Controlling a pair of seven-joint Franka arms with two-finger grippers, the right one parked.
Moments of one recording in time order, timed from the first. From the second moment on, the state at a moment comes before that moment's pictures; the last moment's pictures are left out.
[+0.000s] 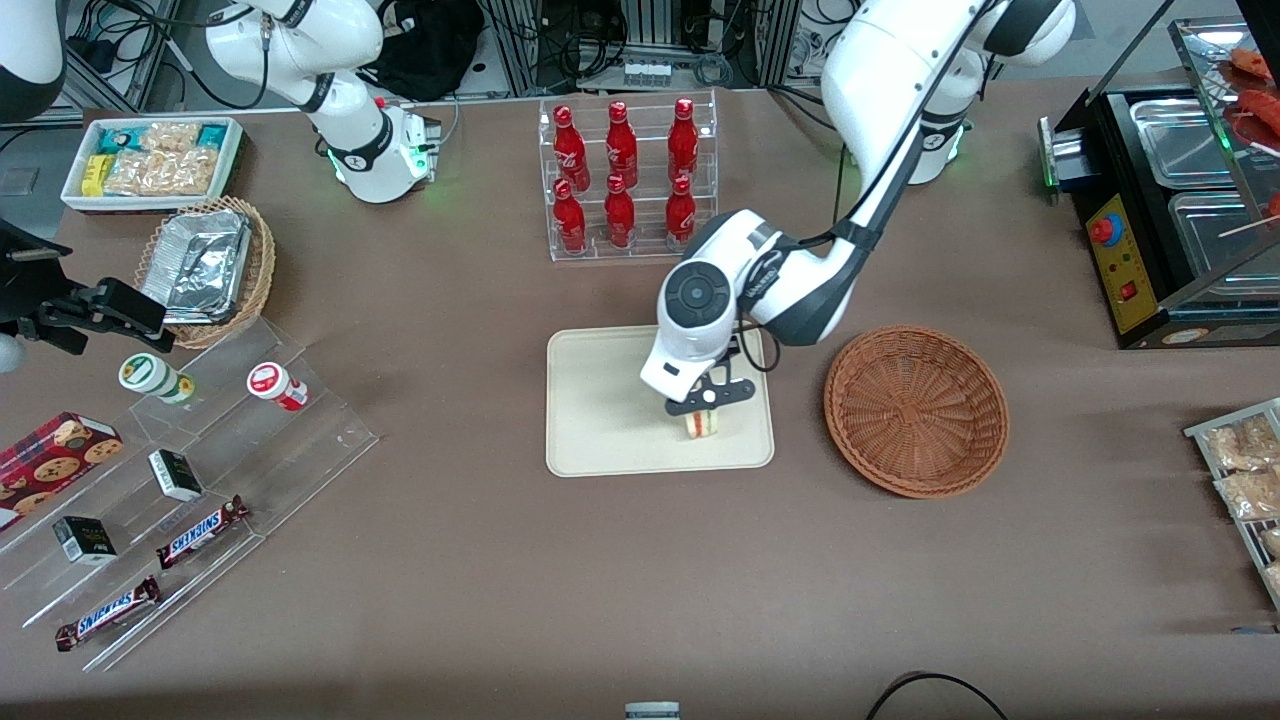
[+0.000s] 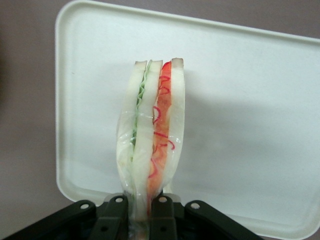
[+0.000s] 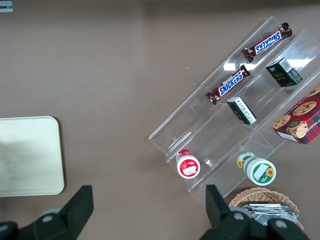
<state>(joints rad) -0.62 0.62 -0.14 -1.56 -0.01 2.05 -0.94</state>
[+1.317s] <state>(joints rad) -0.63 0.60 -0.17 -1.50 -0.01 2.07 -0.96</state>
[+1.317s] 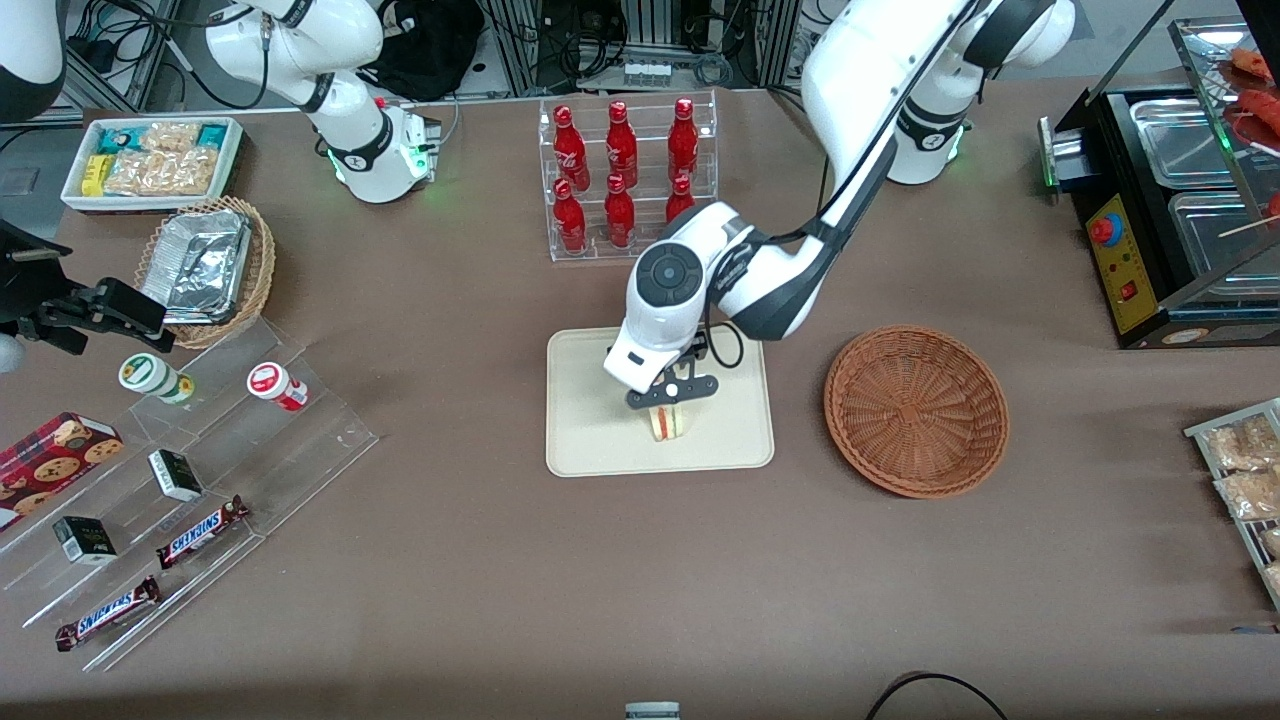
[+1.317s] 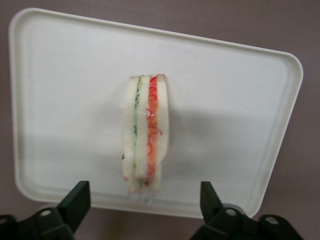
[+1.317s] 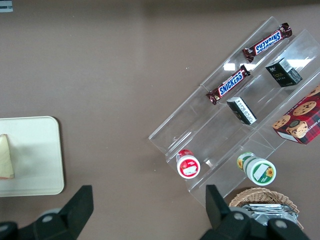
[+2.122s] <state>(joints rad) -0.45 0.43 -0.12 -1.51 0.07 1.71 -0.87</state>
